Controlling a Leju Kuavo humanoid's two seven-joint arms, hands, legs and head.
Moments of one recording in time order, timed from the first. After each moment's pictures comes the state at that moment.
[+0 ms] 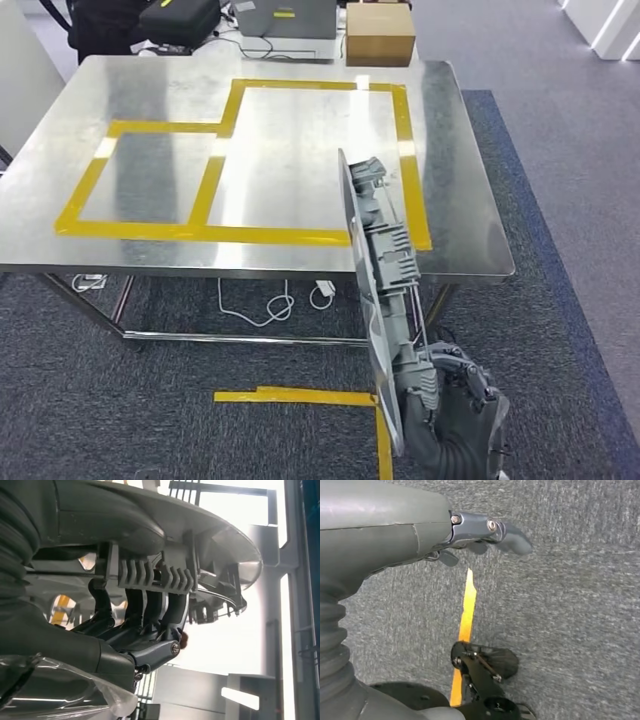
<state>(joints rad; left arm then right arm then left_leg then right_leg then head) -0.05 -0.10 -0.17 -0.18 0.32 0.44 -0.29 0.32 -0.11 0.61 -2.05 0.24 -0.46 -0.69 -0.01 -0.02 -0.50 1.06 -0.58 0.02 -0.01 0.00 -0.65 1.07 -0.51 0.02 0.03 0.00</state>
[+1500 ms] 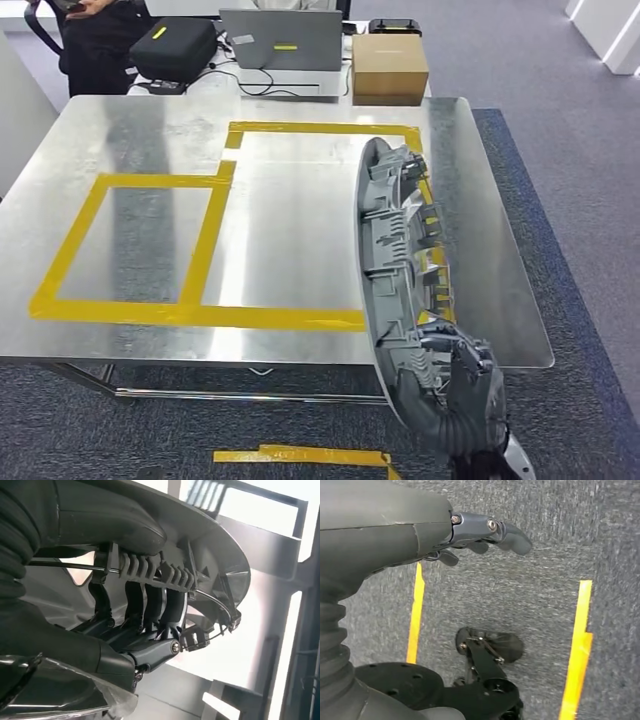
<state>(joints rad) -0.06 -0.10 -0.15 -0.17 0.33 0.40 -0.31 0.25 -0.10 0.44 -2.01 0.40 -0.31 -0.63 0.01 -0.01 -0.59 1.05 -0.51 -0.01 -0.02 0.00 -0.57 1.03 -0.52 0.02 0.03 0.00</state>
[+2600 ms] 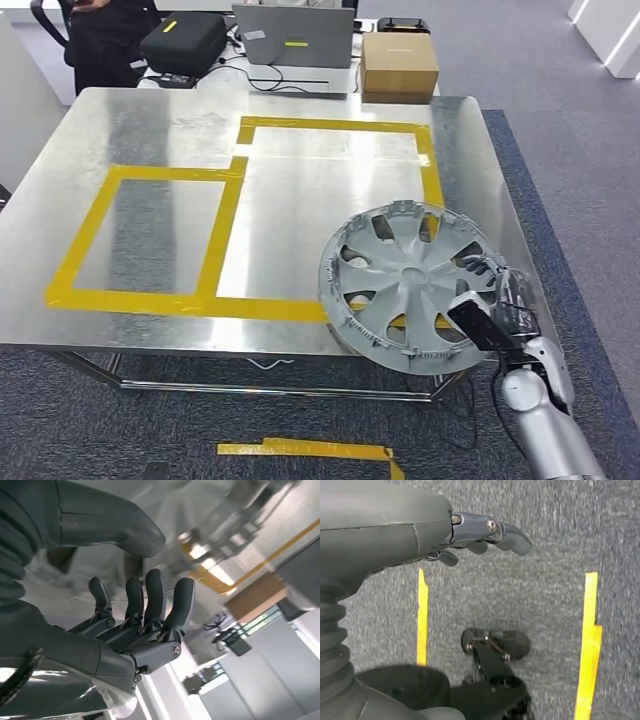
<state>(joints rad) -0.07 -0.10 -0.16 -0.17 0.25 0.36 -0.29 -0.15 -0.16 0.09 -1.32 0.79 -0.30 -0.39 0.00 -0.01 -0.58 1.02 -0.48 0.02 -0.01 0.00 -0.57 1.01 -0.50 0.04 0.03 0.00</state>
